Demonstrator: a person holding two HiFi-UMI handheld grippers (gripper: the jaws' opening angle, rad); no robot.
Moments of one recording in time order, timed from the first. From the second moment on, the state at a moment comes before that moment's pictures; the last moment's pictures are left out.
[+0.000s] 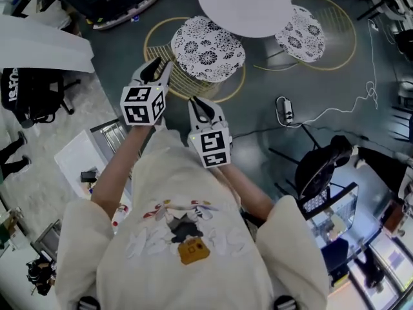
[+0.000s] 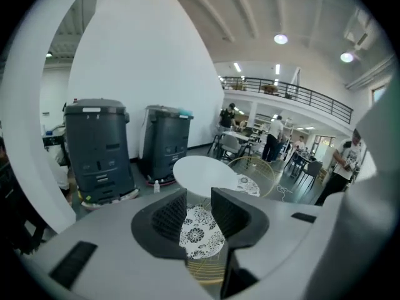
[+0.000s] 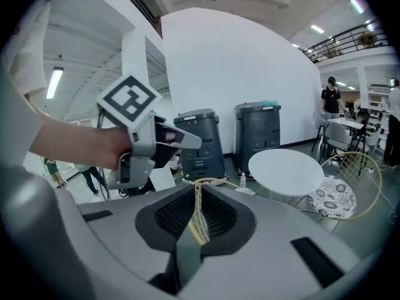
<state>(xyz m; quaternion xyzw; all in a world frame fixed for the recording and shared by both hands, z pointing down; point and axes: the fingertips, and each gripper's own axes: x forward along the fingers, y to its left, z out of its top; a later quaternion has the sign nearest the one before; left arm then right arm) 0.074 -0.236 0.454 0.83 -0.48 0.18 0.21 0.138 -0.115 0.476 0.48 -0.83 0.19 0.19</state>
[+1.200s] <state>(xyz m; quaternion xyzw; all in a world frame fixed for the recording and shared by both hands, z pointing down) 0.118 -0.077 0.387 0.87 -0.43 0.18 0.13 0.159 -0.089 0.392 0.53 -0.83 0.14 0.11</state>
